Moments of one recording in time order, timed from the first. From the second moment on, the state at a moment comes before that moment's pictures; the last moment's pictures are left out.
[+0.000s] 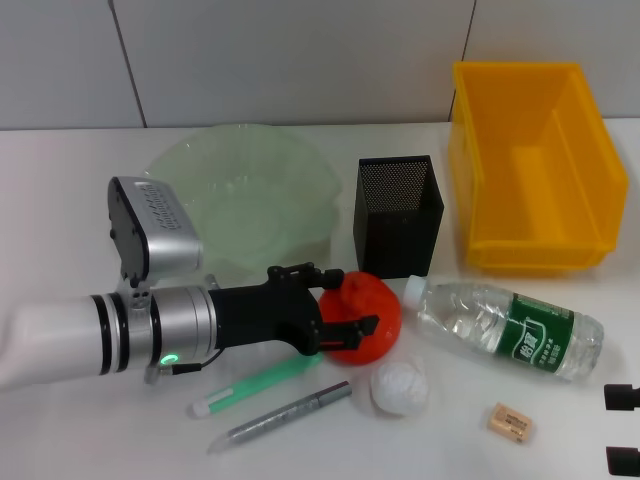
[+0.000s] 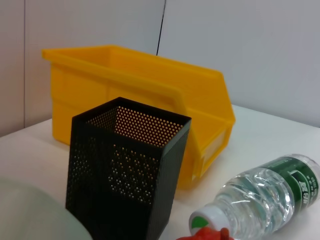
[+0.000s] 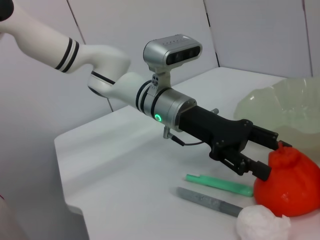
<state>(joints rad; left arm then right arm) -0.80 -2.08 0.47 0.06 2.13 1.15 -0.96 0.26 2.06 -0.50 -1.07 -2.15 -2.09 1.43</state>
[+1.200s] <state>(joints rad) -0.68 -2.07 0.39 0.21 2.13 1.57 -0.94 0.26 2.06 -0.49 -1.06 -2.15 -2.08 1.43</state>
